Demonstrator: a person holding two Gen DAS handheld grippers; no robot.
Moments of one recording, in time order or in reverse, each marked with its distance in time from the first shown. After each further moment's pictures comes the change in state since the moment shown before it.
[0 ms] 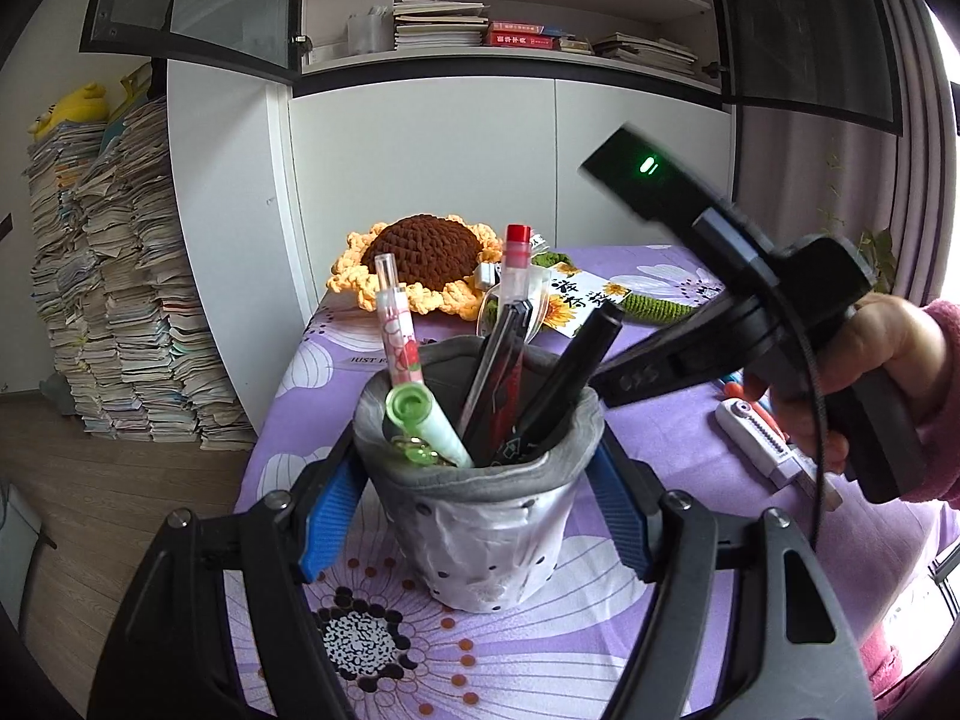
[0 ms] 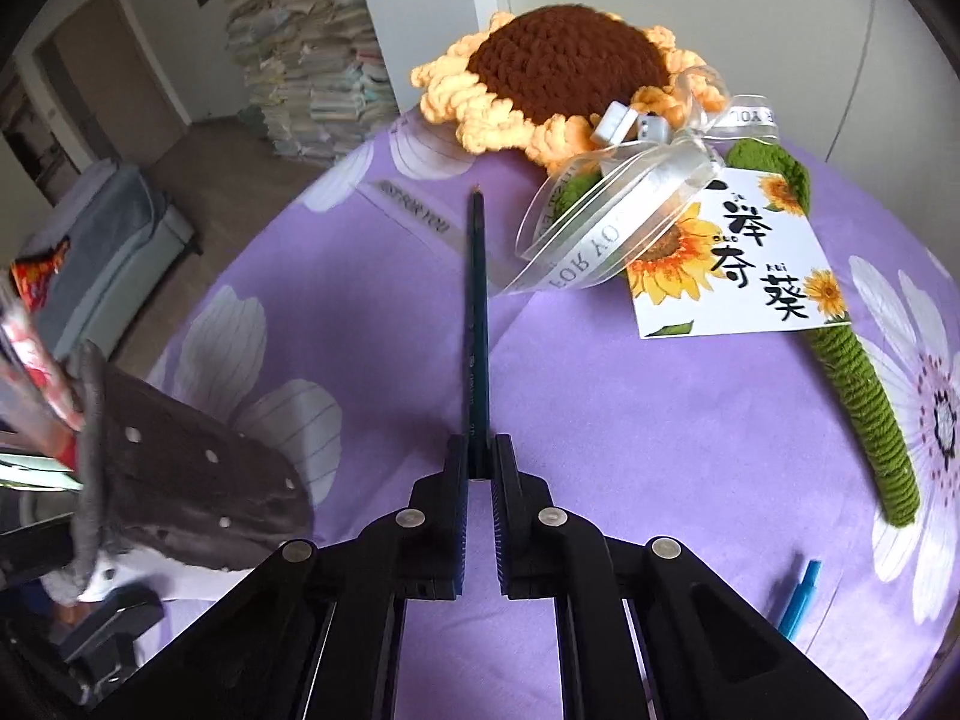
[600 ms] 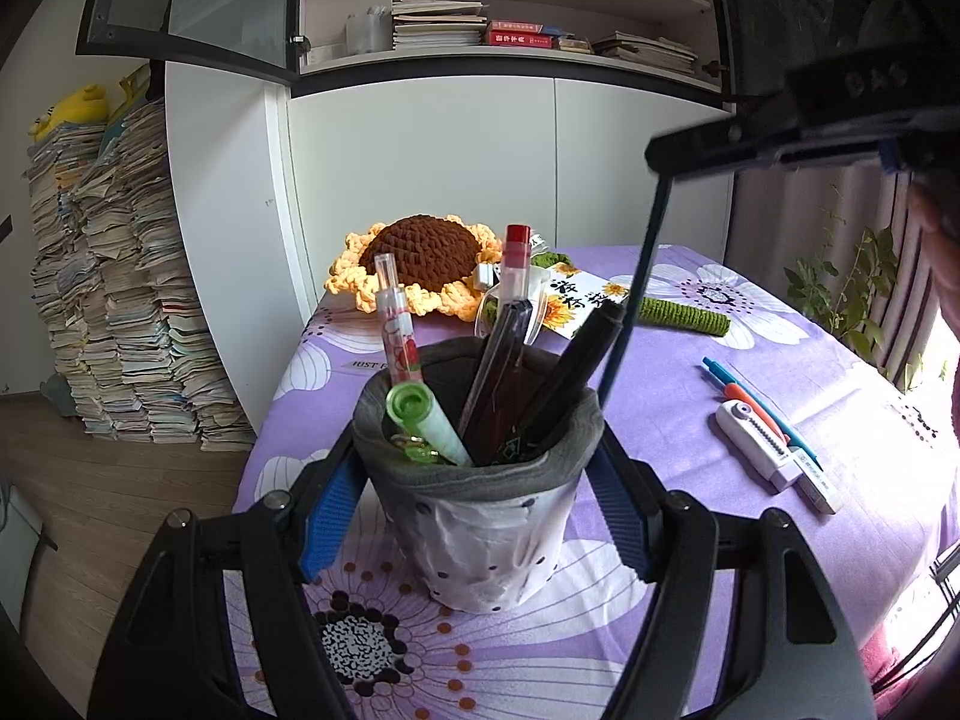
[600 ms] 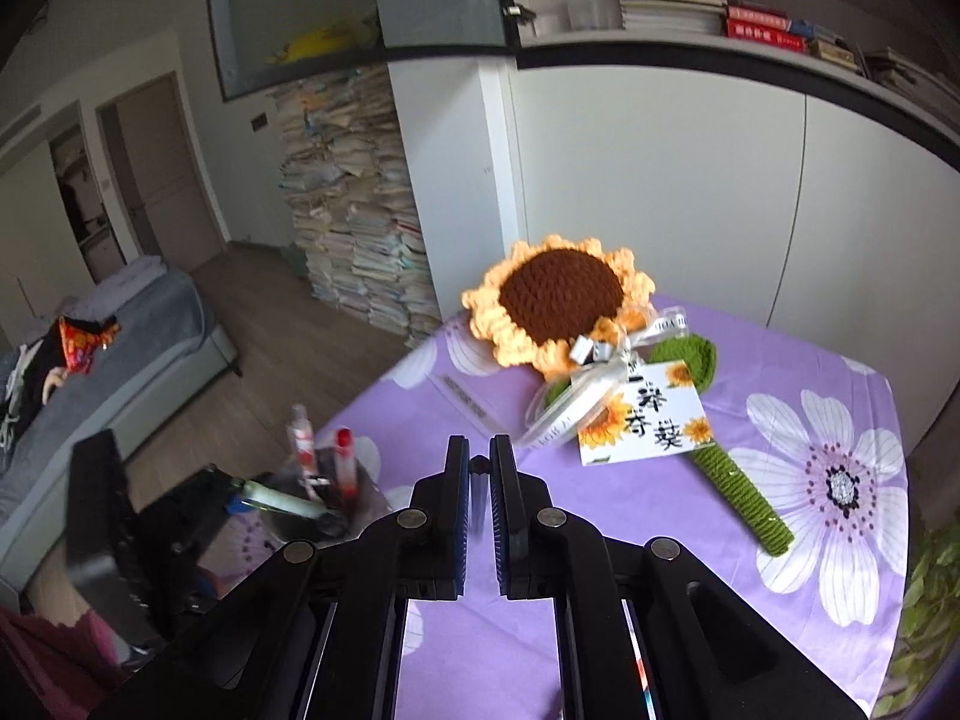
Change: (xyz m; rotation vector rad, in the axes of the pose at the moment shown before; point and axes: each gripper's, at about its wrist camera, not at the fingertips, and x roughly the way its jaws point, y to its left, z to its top) left arm 0.000 0.001 0.001 0.003 0.001 -0.003; right arm -0.148 0.020 -0.016 -0.051 -0.405 0.027
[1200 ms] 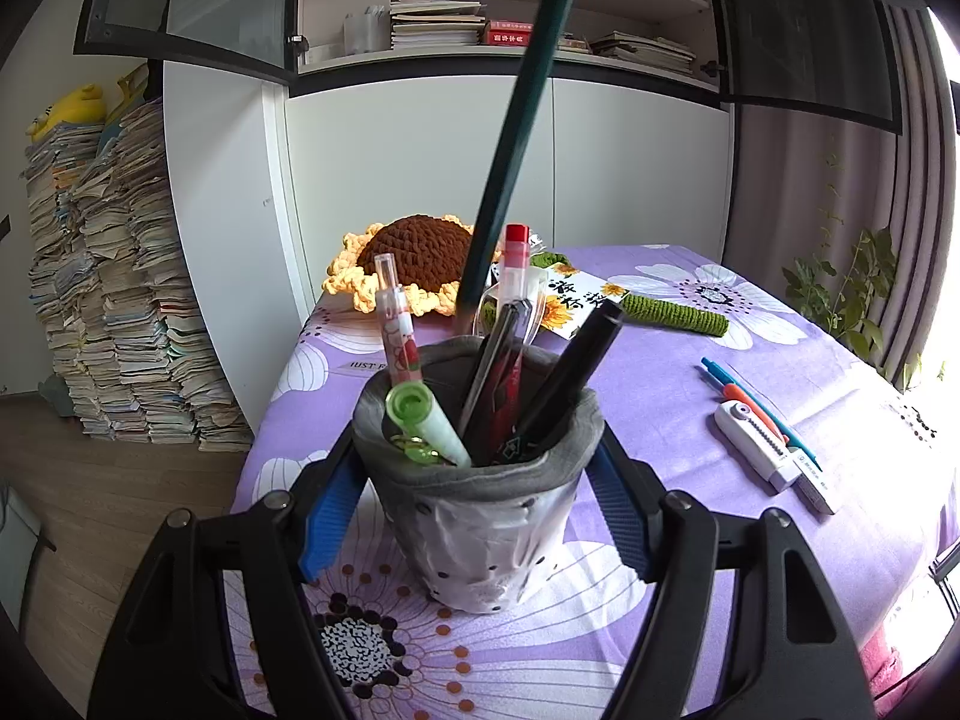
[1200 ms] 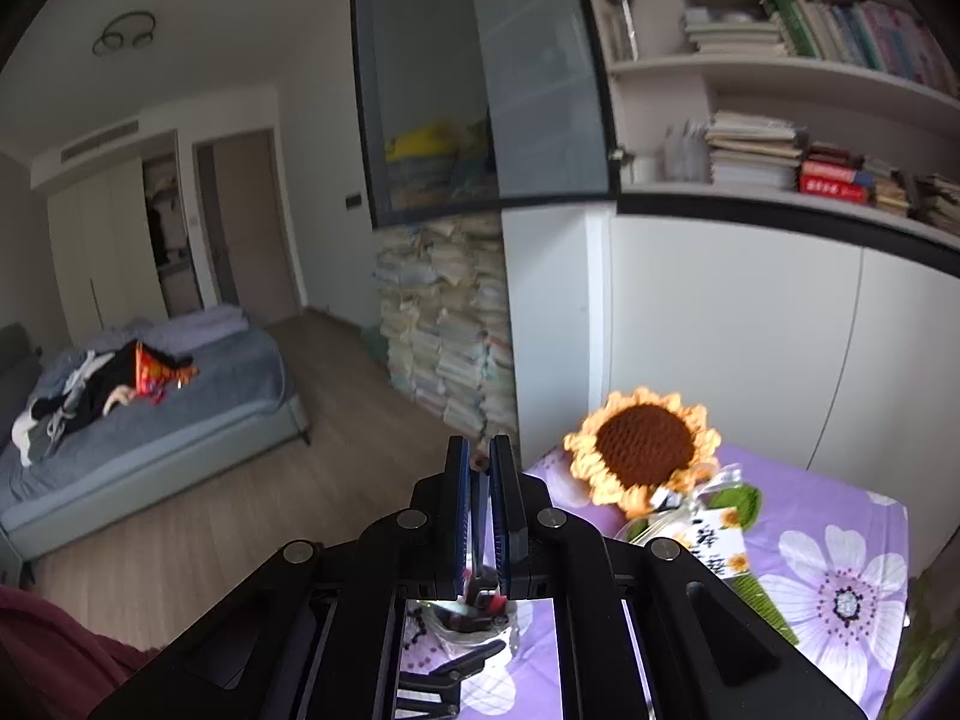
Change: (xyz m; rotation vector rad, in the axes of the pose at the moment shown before) left arm 0.002 -0.002 0.000 0.001 0.001 -0.001; right arm -0.067 0.063 0.042 -0.130 -0.214 0.142
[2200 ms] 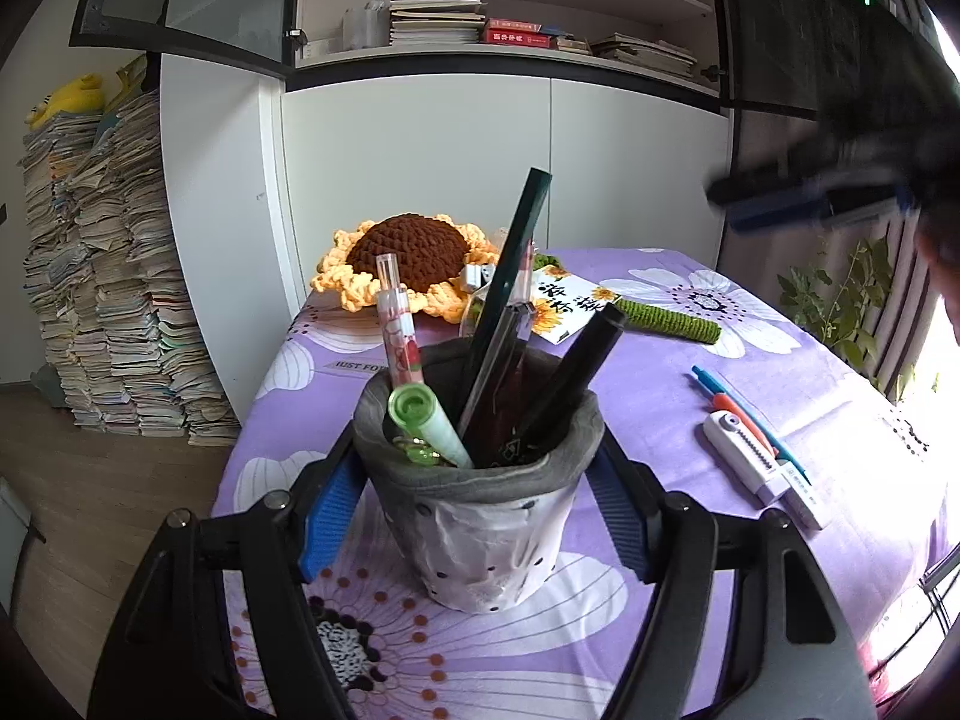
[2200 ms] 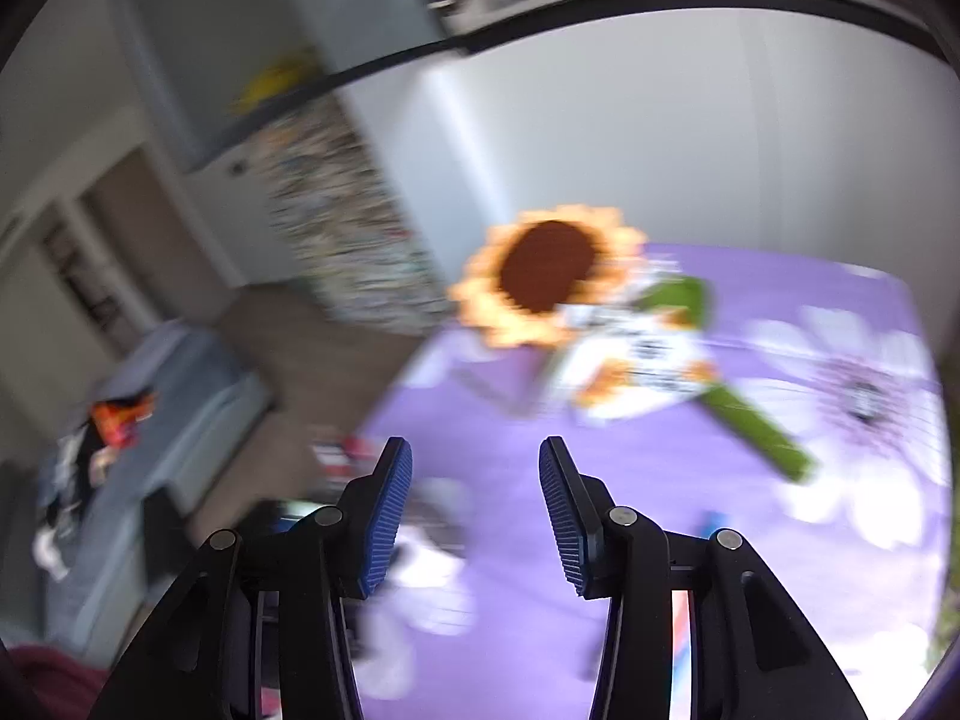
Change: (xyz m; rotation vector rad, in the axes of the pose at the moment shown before) left arm 0.006 -0.009 0.003 -0.022 0.004 -0.020; right arm 0.022 -0.109 -0.080 0.369 0.250 -0.152
